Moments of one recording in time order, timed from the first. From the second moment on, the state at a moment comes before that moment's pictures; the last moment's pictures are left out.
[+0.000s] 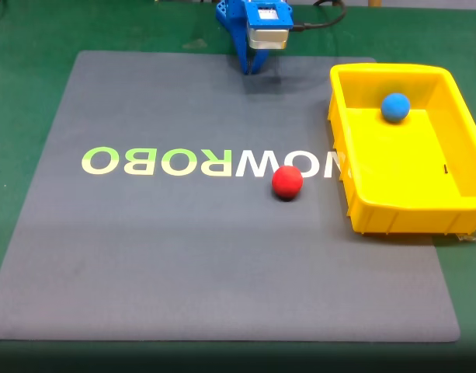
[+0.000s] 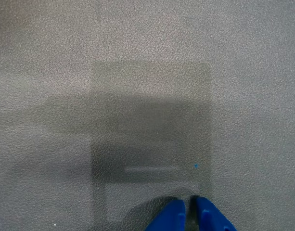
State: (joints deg) arm 3.0 189.8 175.9 78.2 -94.4
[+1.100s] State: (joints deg) arm 3.8 189.8 175.9 78.3 -93.9
